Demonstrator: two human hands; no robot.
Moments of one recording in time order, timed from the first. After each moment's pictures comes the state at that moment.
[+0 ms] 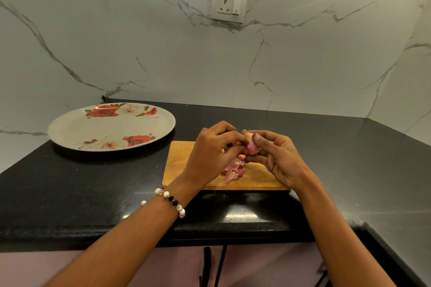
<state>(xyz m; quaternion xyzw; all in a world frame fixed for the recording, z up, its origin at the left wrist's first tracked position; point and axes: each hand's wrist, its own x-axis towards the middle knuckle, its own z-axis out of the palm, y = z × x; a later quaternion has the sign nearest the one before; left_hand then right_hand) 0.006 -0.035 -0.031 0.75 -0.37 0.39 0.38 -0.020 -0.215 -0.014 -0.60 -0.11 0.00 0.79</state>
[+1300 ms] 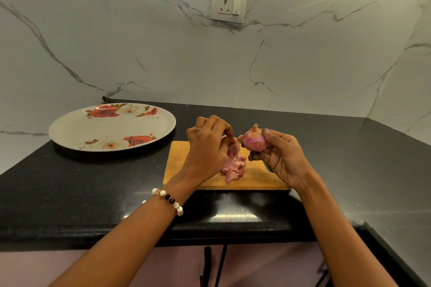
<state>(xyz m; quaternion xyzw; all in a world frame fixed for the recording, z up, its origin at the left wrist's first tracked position) 0.009 -0.036 -0.030 0.82 -0.25 0.38 0.35 -0.017 -0.220 -0.015 -0.57 -0.13 -0.04 0.81</state>
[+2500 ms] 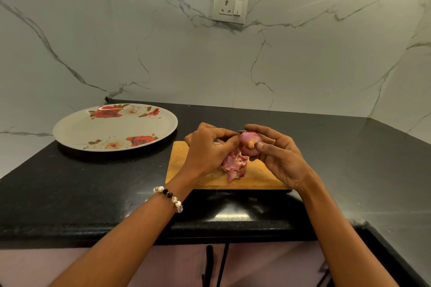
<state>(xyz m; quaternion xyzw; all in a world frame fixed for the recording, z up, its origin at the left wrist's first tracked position) -0.002 -0.032 -0.018 0.80 -0.22 0.28 0.48 -0.016 -0.223 -0.022 -0.58 -0.26 0.01 0.78</state>
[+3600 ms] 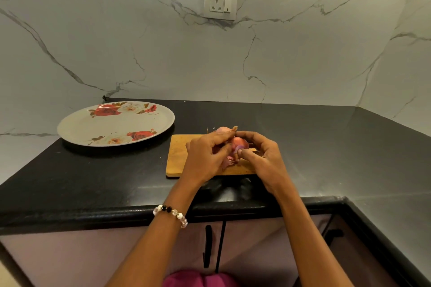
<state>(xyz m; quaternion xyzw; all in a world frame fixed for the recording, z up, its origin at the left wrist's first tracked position) -0.031 -0.029 -0.040 0.80 -0.27 0.27 0.47 -0.048 -0.195 -0.052 -0.75 -0.16 -0.21 0.61</state>
